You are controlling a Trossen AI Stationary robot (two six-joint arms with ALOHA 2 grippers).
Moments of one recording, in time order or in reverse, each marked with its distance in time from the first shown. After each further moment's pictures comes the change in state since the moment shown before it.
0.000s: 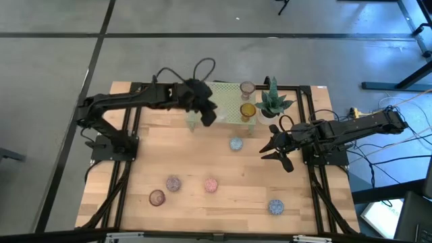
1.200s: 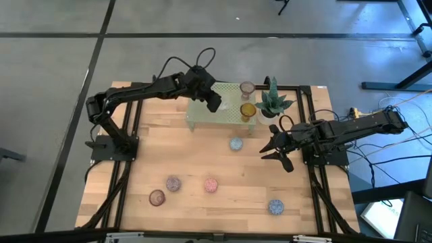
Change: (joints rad) left arm 0.185 0.128 0.000 0.131 0.167 -0.047; right arm 0.000 0.000 0.000 -0.004 0.000 -0.003
